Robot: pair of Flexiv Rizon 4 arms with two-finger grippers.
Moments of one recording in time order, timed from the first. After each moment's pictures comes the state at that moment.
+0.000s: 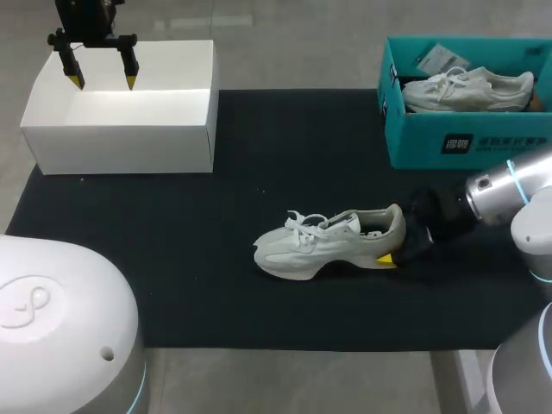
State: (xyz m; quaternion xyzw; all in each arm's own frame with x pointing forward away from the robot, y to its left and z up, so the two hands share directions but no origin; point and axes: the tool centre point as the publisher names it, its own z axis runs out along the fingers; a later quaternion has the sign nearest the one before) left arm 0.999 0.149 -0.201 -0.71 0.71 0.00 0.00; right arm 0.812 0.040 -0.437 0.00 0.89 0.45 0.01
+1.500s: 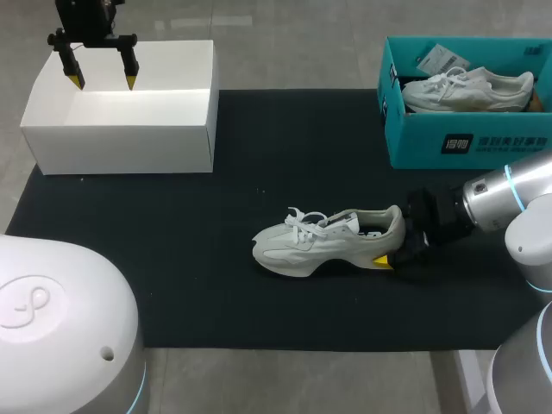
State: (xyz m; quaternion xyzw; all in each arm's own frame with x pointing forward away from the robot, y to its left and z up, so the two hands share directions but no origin) left arm 0.999 0.149 -0.201 -0.71 0.71 0.00 0.00; right arm 0.810 0.042 -0.439 0.04 0.90 0.44 0.02
